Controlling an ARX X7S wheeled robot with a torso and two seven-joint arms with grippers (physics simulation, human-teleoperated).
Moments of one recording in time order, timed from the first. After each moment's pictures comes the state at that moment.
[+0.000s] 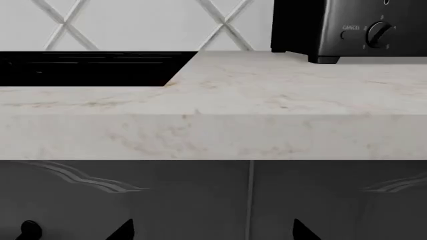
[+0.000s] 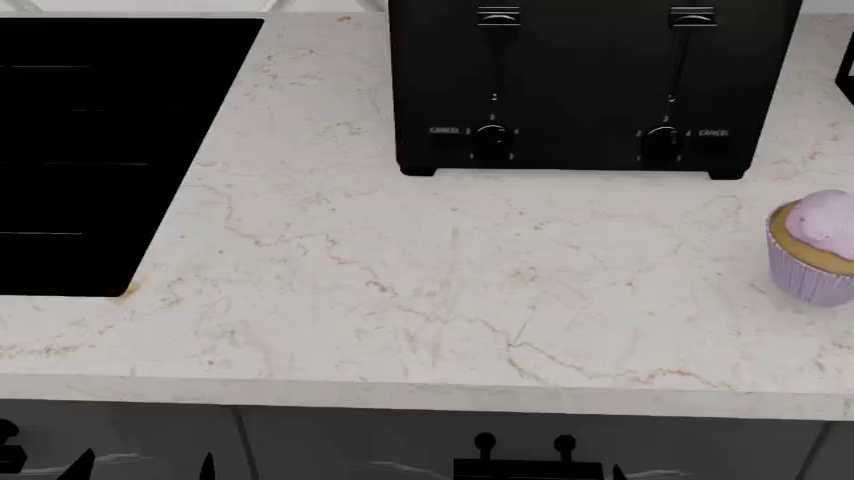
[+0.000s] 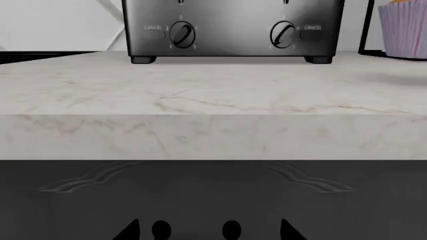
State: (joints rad) left arm 0.00 0.00 0.00 0.00 0.00 0.00 0.00; right arm 0.00 0.00 0.00 0.00 0.00 0.00 0.00
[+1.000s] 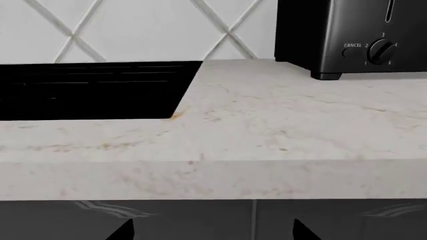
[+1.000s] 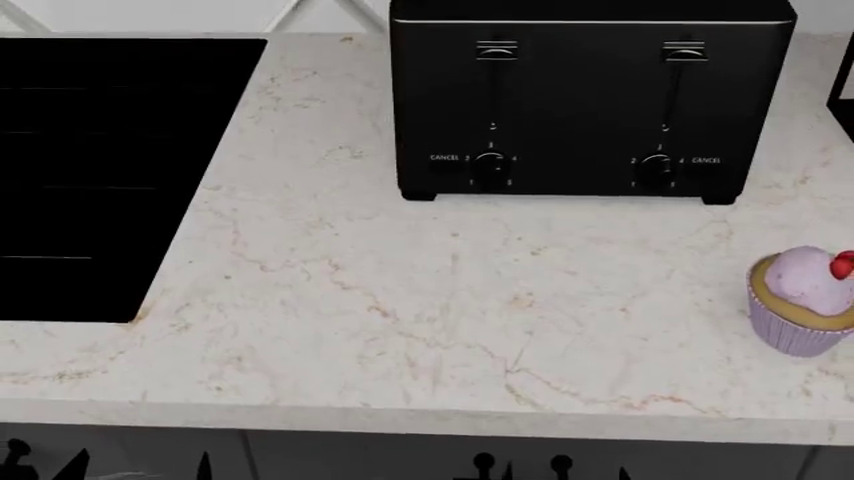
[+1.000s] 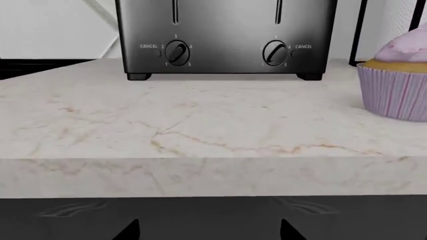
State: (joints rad) left arm 0.00 -0.08 0.10 0.02 -0.06 -0.02 -0.12; right arm 0.00 0.10 -0.11 -0.01 0.09 0.01 0.13
